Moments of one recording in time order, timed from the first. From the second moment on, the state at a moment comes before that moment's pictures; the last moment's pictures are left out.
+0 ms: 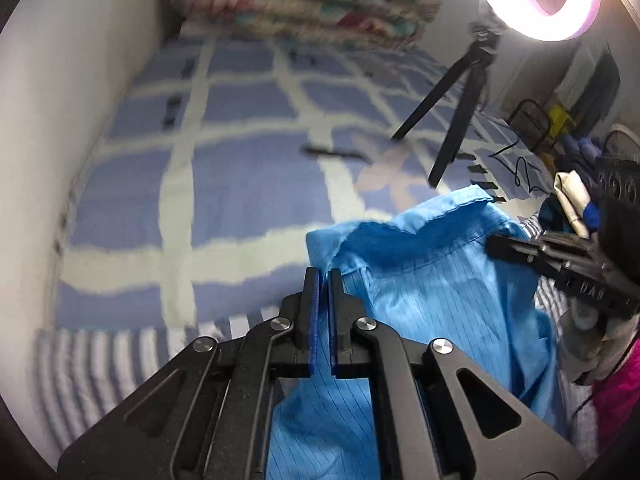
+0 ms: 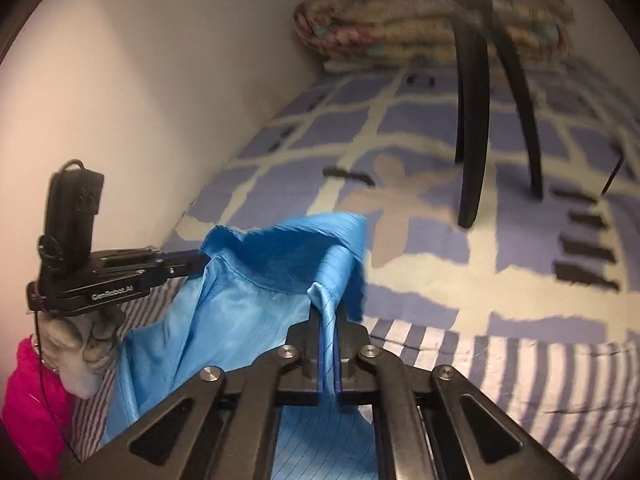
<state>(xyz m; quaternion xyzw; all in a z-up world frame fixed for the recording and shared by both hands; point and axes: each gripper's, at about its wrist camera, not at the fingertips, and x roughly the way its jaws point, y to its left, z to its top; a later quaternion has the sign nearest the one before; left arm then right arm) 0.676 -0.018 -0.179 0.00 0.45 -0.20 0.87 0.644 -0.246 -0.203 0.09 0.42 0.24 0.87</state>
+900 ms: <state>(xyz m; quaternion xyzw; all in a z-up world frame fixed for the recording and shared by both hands) 0.649 -0.005 -0.171 -0.05 0.45 -0.20 0.87 0.624 -0.248 -0.184 0.08 0.41 0.23 0.88</state>
